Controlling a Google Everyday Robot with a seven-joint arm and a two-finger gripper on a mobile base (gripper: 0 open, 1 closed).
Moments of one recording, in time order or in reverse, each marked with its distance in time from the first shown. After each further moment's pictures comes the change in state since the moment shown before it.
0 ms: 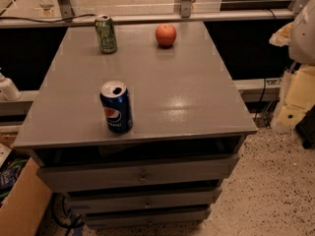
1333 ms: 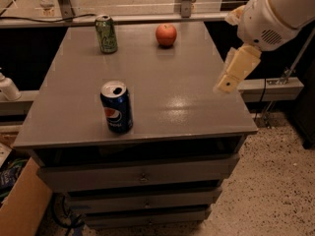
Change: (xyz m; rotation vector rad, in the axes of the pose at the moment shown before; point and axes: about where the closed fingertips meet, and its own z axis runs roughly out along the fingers) arm -0.088 -0.071 0.040 0.098 -0.302 -0.031
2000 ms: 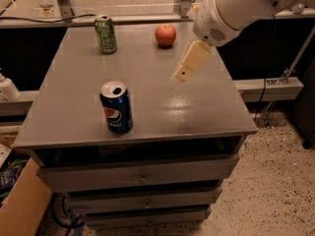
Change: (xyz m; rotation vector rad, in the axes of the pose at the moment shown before) arm -0.070 -0.029 0.067 0.022 -0.144 -0.023
